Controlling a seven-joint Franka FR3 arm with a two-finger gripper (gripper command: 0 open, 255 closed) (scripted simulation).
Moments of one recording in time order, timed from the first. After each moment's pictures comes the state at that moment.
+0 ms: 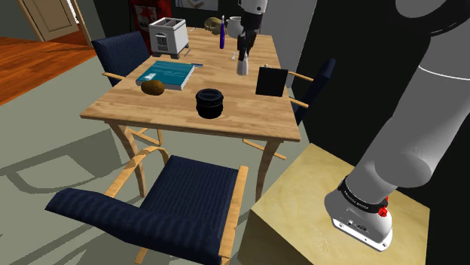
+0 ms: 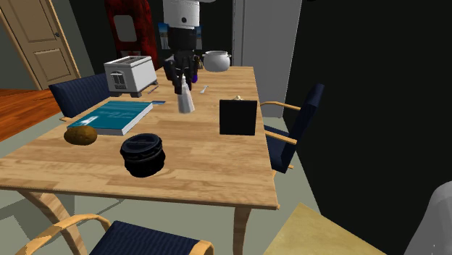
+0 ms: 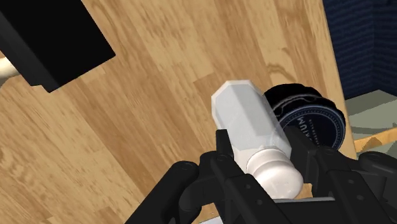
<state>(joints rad) 0.06 0.13 -0.23 -1.68 0.11 1.86 -0.47</state>
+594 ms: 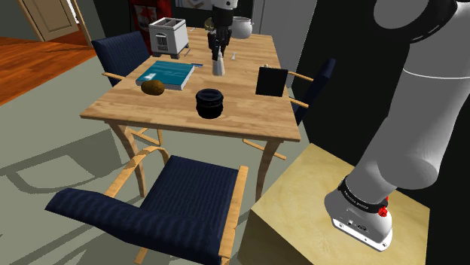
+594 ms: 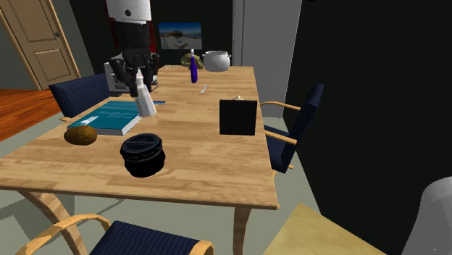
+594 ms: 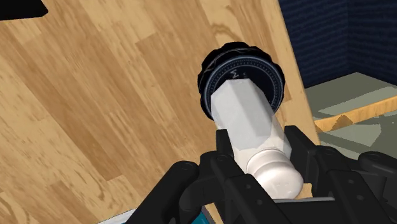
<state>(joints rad) 0.16 0.25 -0.15 -1.48 0.10 1.80 -0.29</state>
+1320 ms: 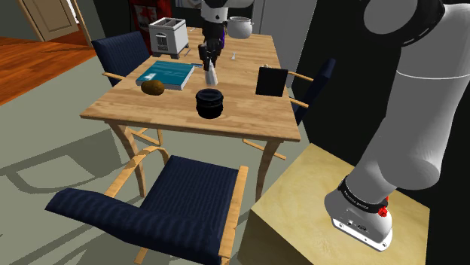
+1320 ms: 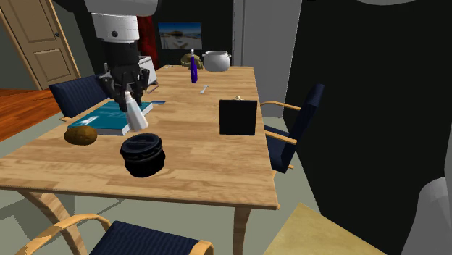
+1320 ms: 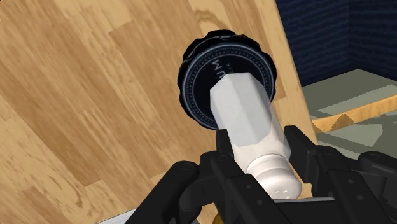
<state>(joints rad) 0.19 0.31 -0.14 -1.50 0.11 1.88 -0.25</state>
